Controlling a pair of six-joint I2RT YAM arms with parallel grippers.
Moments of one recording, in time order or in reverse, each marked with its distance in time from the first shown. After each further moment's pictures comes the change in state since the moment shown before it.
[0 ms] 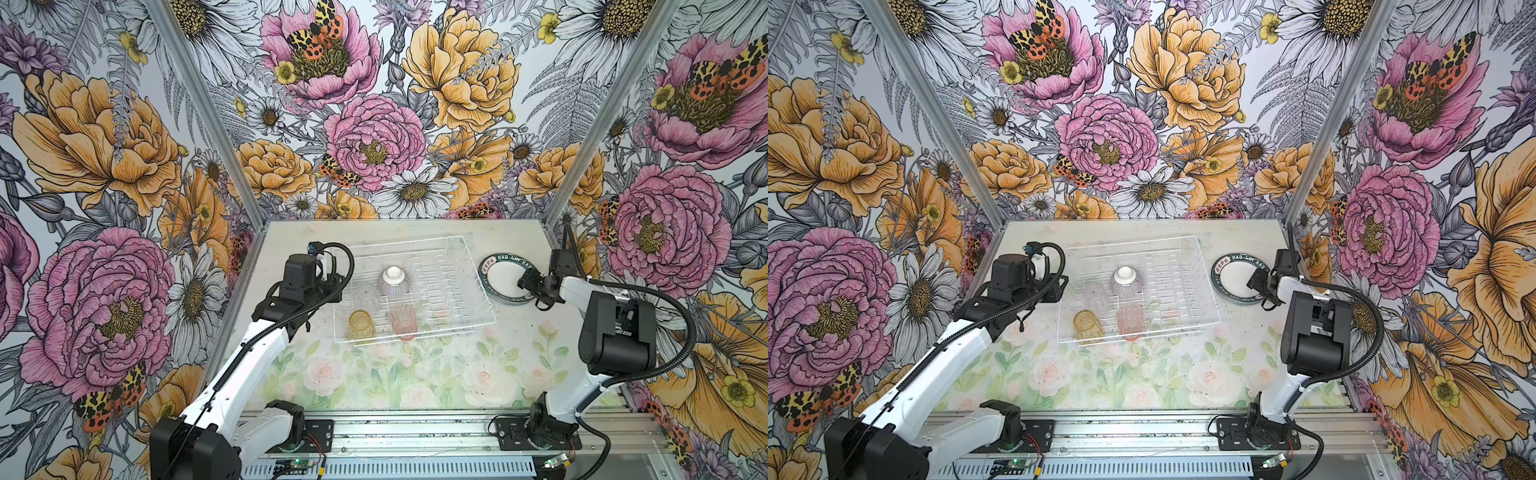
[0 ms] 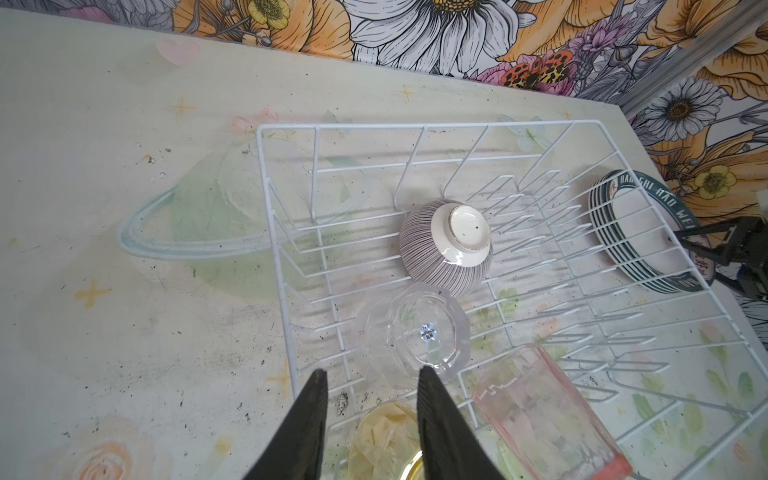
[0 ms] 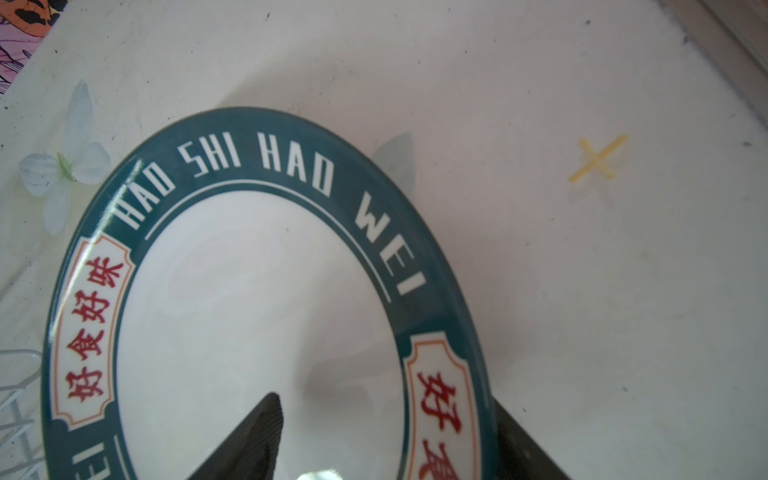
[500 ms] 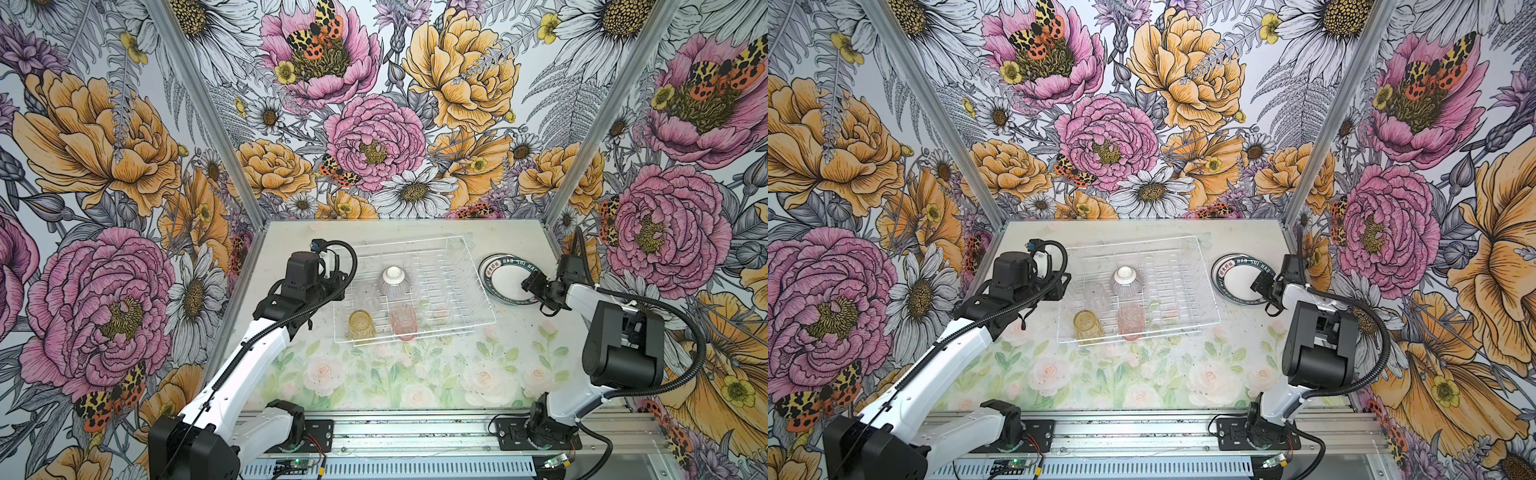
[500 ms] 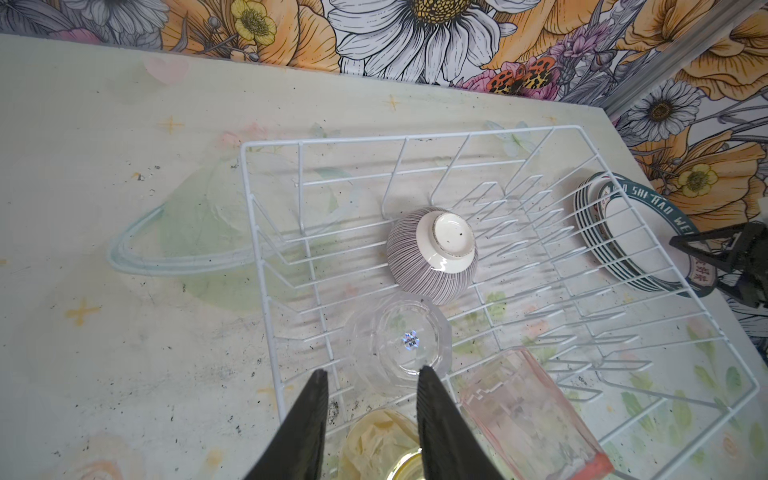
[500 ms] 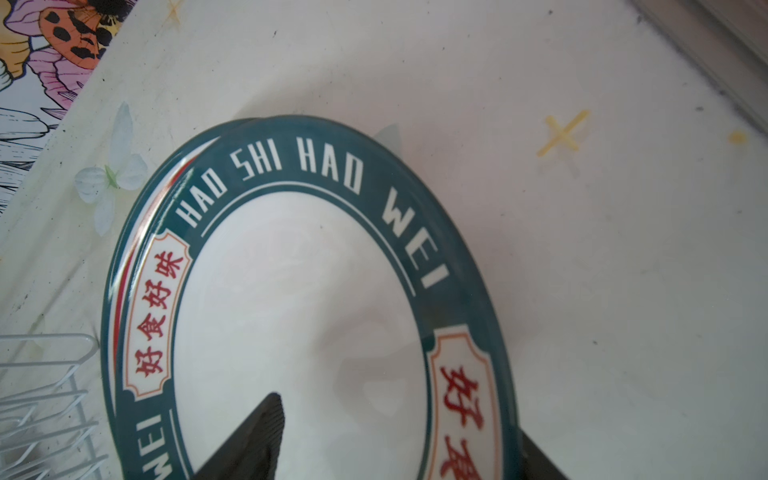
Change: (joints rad) left arm -0.027 0.001 0.026 0.004 -0.008 0.002; right arm -0.038 -0.074 -0.065 0.026 -0.061 0.025
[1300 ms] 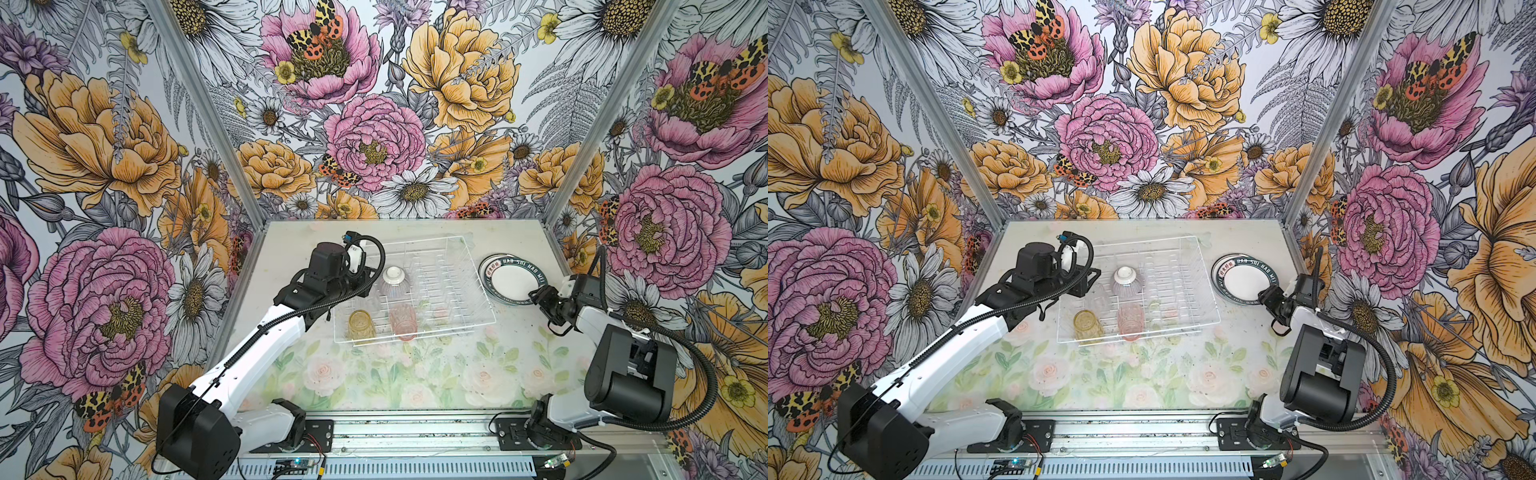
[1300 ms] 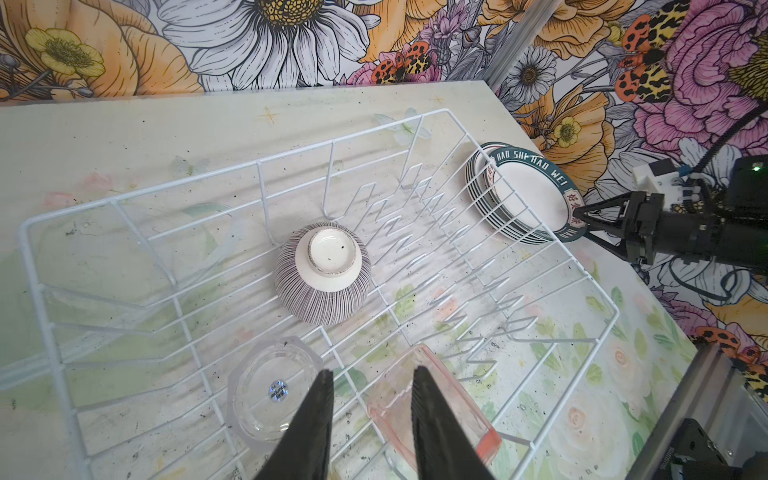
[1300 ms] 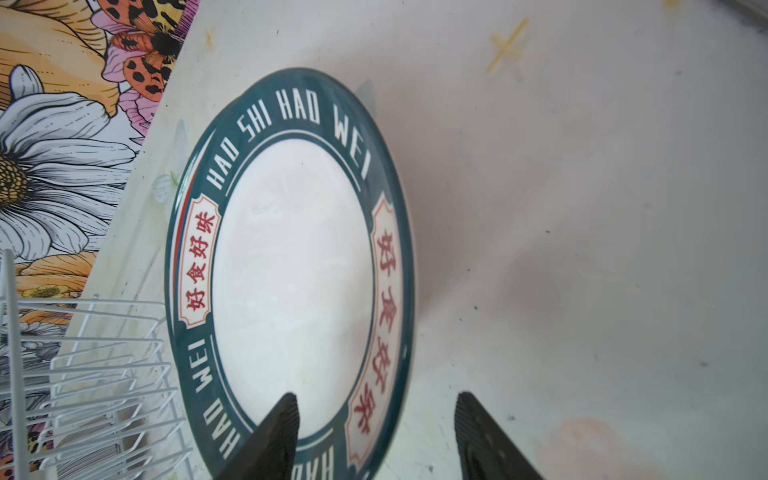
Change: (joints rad) left arm -0.169 0.117 0.101 0.069 0.113 0.035; right arm -0.133 -0.193 -0.223 0.069 -0.175 0.053
